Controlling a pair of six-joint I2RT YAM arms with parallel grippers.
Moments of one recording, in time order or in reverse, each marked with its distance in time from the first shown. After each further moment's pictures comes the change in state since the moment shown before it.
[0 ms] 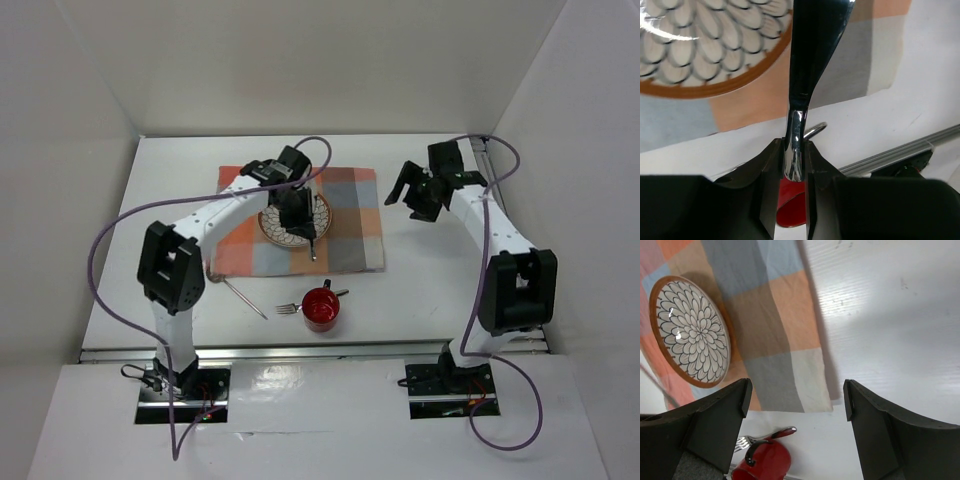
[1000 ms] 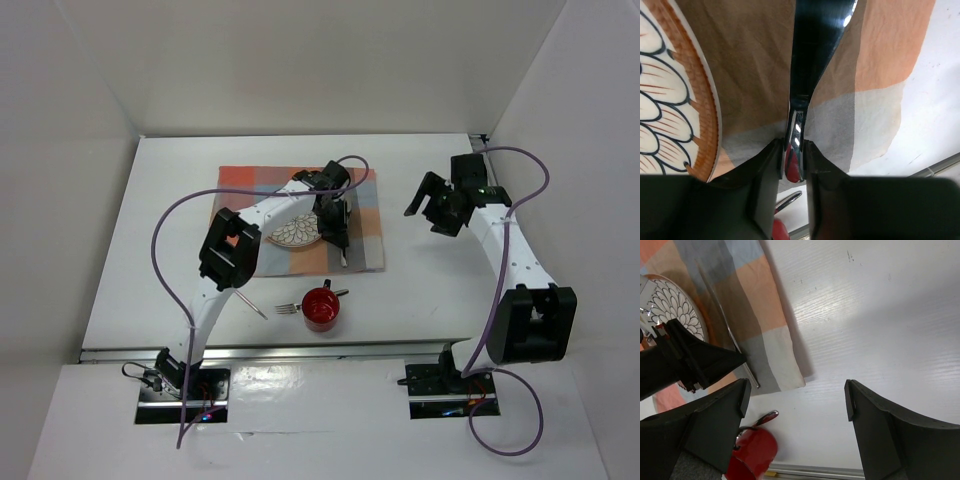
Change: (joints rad) left arm -0.096 0.487 0.381 0.036 0.066 -0.050; right arm -0.098 -0.205 -0.126 -0.089 0.040 -0.021
